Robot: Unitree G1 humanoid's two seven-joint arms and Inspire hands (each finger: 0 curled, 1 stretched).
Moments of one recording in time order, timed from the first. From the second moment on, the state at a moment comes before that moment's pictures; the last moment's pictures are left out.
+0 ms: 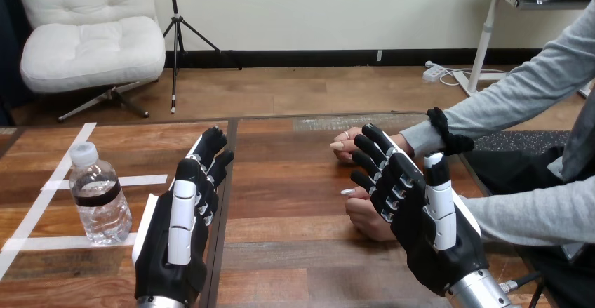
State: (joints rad) left arm 0.19 -0.01 0.02 0.13 -0.23 -0.45 -0.28; right arm 0.10 -0.12 -0.01 0.08 0.35 -0.17 0.51
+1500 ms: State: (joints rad) left arm 0.14 0.00 0.05 0.13 -0.23 -0.44 -0.25; right arm 0.10 -0.12 -0.01 0.08 0.35 -0.17 0.51
